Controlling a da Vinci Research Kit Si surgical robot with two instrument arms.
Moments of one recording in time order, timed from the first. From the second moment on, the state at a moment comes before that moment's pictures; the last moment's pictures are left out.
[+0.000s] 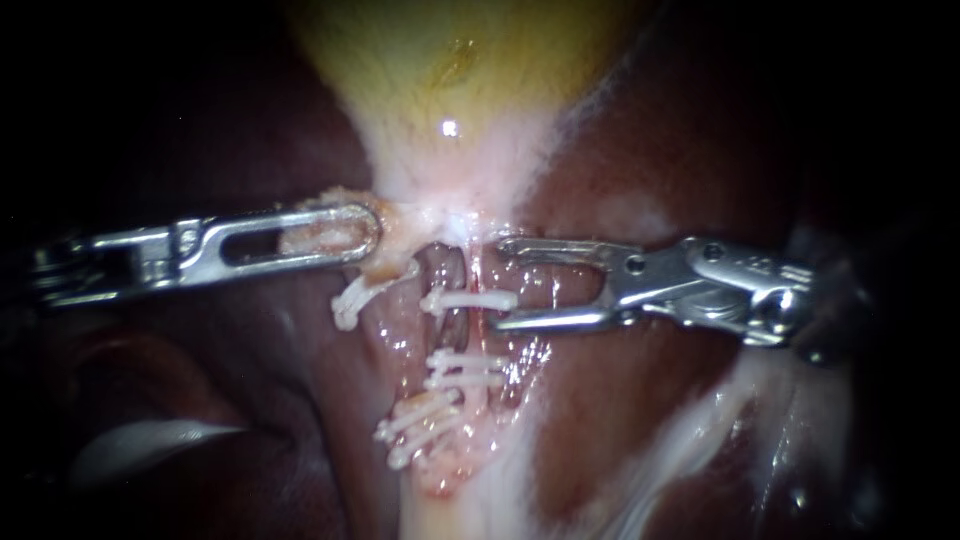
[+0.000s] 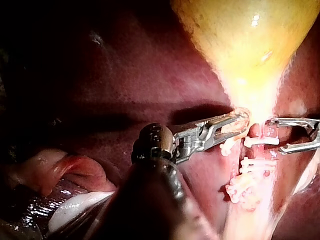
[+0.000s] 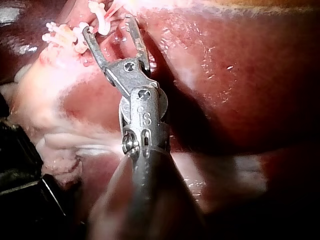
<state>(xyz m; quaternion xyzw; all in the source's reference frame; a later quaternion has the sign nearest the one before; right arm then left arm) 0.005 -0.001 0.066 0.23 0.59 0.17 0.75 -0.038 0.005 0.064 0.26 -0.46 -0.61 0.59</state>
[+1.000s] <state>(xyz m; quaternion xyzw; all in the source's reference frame) 0.001 -0.001 0.061 0.22 0.59 0.11 0.77 -0.041 0.005 0.069 0.25 -0.46 -0.61 0.59</state>
